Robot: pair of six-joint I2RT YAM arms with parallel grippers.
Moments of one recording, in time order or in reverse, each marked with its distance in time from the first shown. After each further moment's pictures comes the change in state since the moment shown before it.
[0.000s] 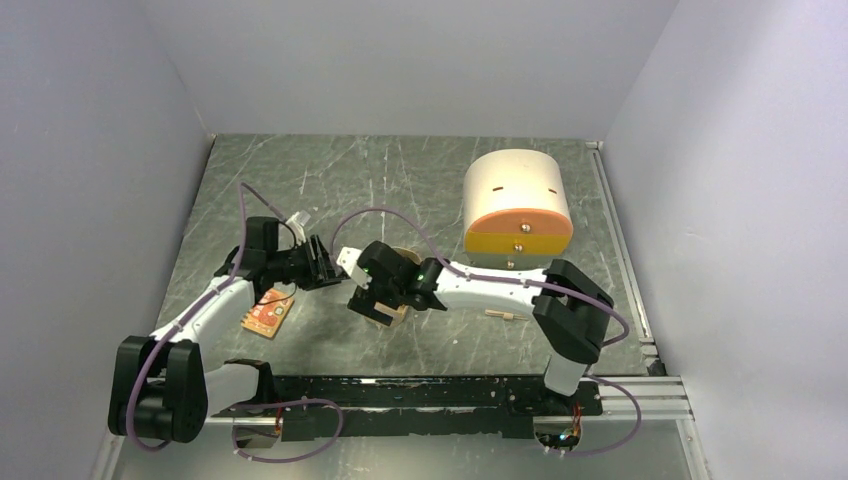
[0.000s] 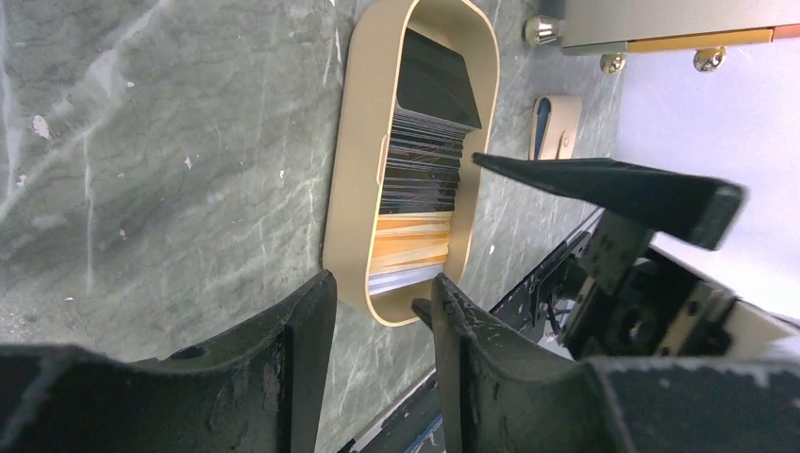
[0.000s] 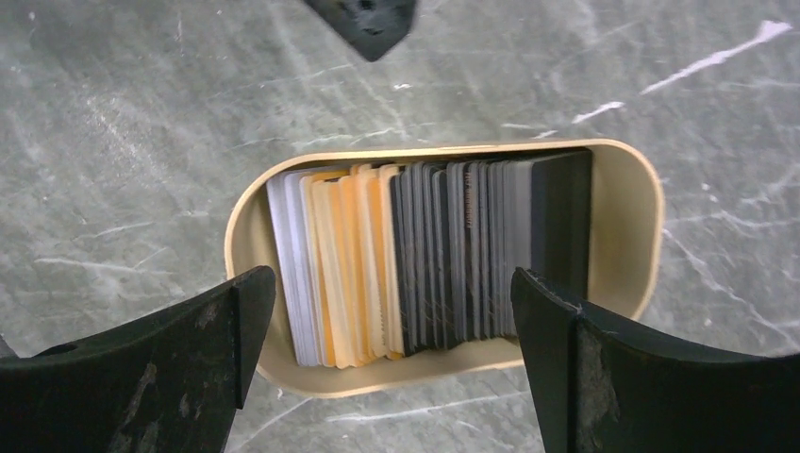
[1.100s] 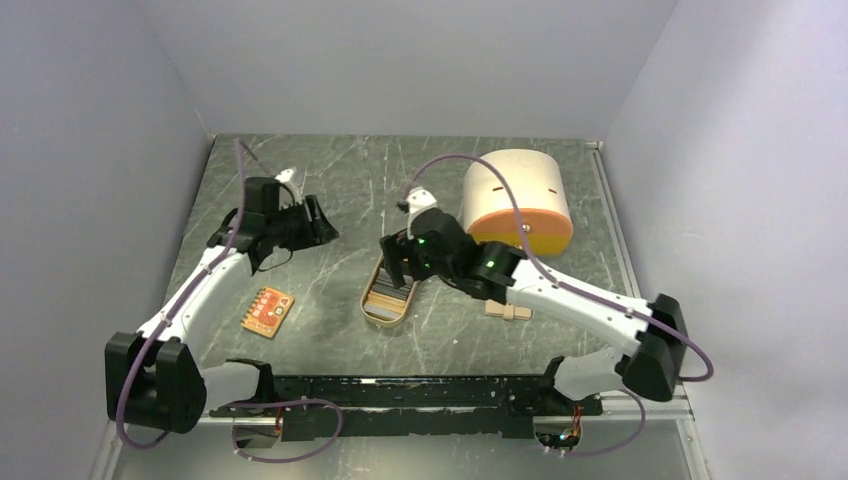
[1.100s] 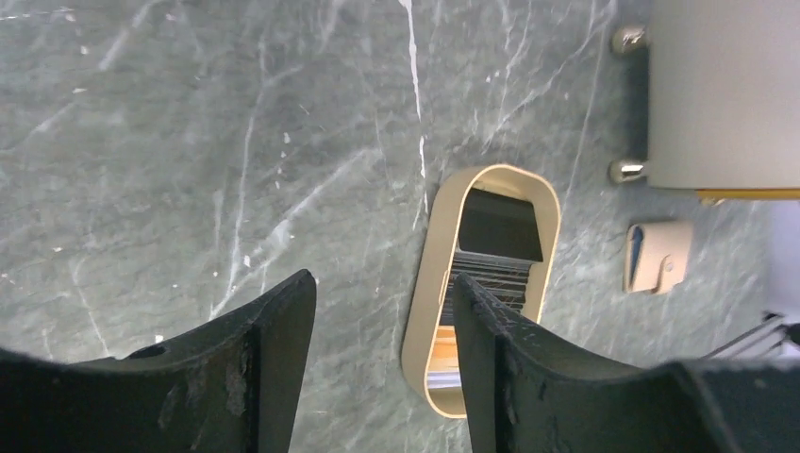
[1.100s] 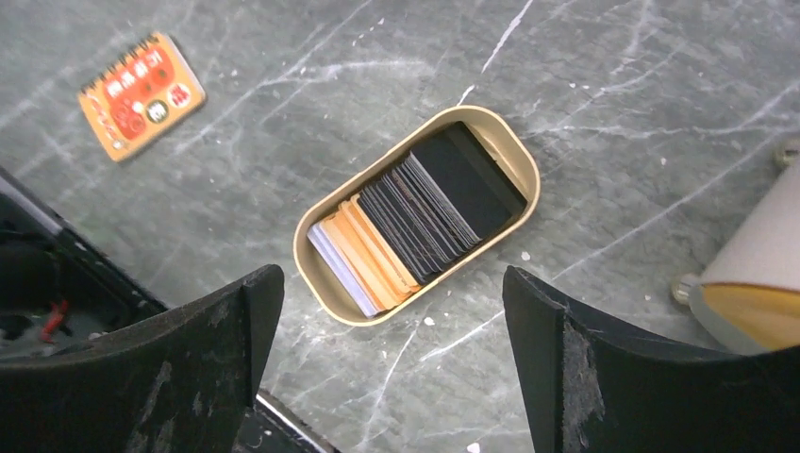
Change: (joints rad) left arm -0.122 0.072 0.340 -0.195 -0.433 0.146; right arm -0.109 -0.425 -0.013 -0.143 0.093 0.570
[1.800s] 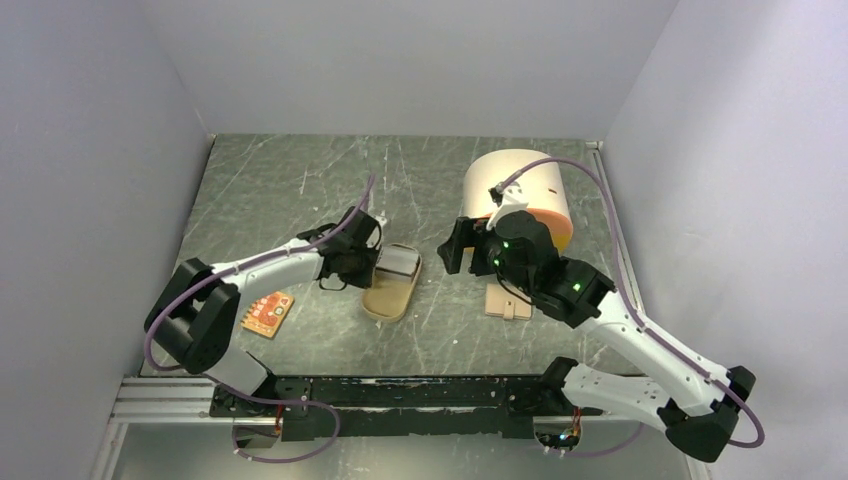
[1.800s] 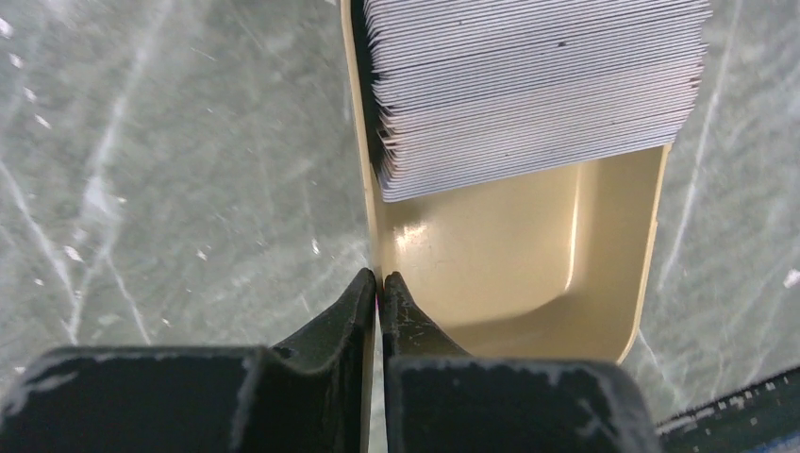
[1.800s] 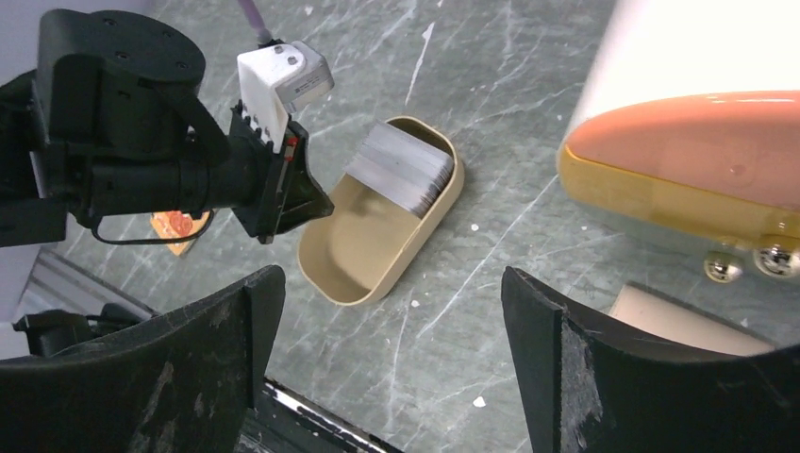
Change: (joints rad) left arm -0.416 0.326 0.046 -0.051 -0.272 0.116; right arm -0.149 -0.374 -0.123 -0.111 0.055 0.180
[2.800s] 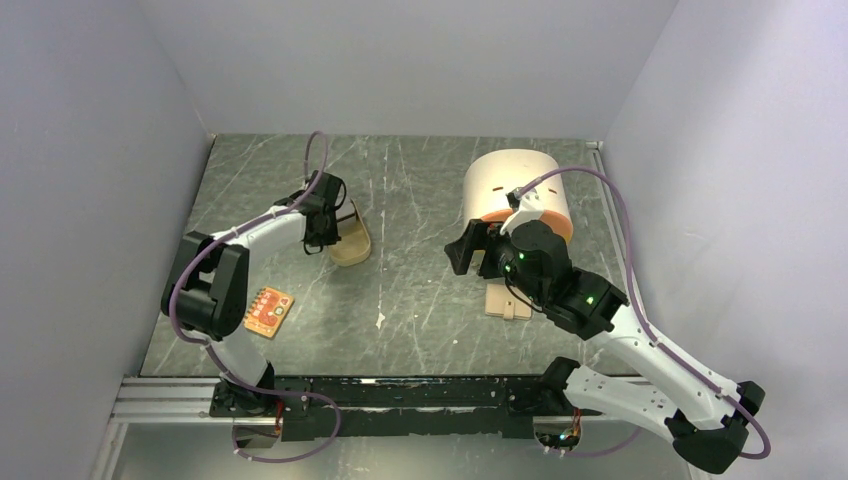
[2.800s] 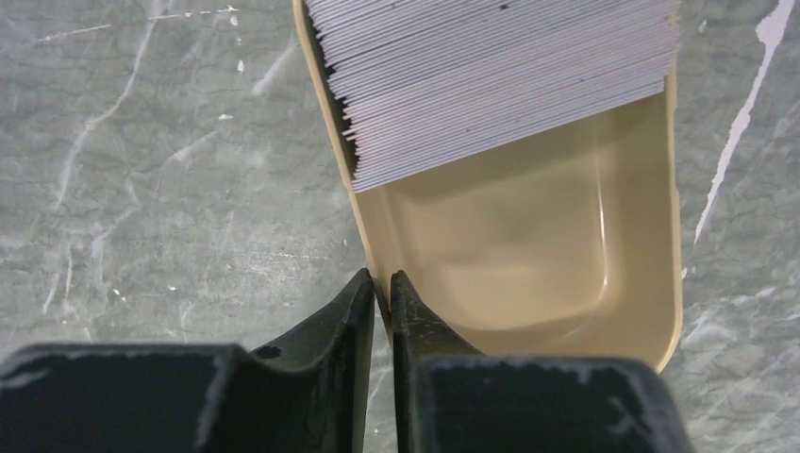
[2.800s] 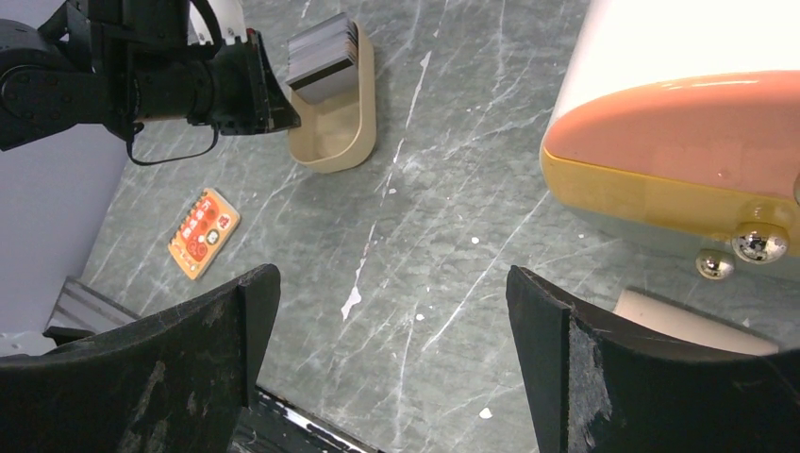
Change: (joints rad) left arm 0.301 0.149 0.148 0.014 -0.263 -0.160; right arm 0.001 -0.082 -0.057 0.038 0.026 0.029
